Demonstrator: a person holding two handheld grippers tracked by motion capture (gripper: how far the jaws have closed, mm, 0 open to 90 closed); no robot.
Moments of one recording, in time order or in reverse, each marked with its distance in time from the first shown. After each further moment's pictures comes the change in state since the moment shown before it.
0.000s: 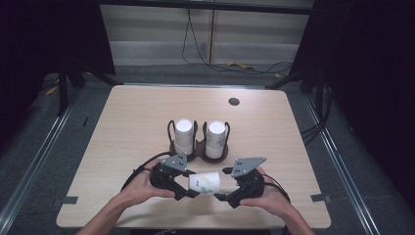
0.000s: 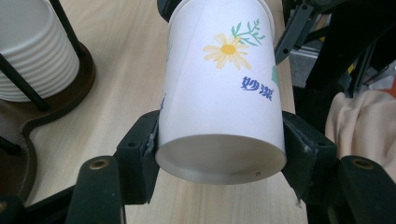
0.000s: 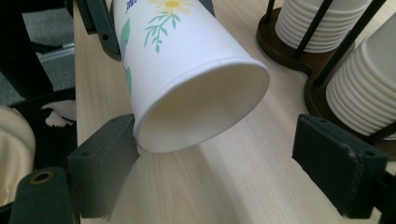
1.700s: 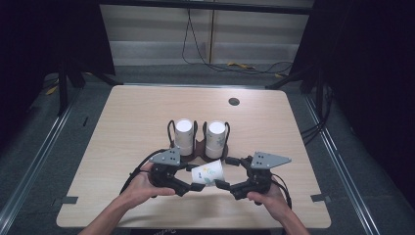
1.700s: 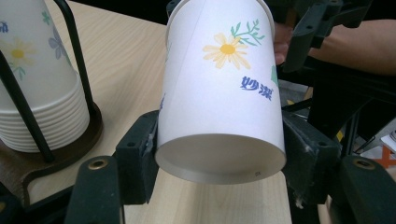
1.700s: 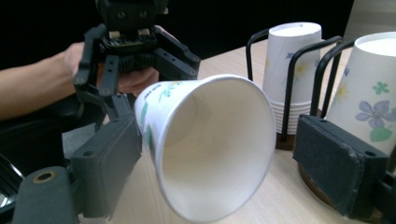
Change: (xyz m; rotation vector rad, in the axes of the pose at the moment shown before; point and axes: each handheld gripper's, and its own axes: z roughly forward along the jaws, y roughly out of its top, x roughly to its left) left arm -0.001 -0.003 -0.004 -0.297 -0.004 -0.057; right arm -0.002 -0.002 -0.024 -0.434 0.012 0.178
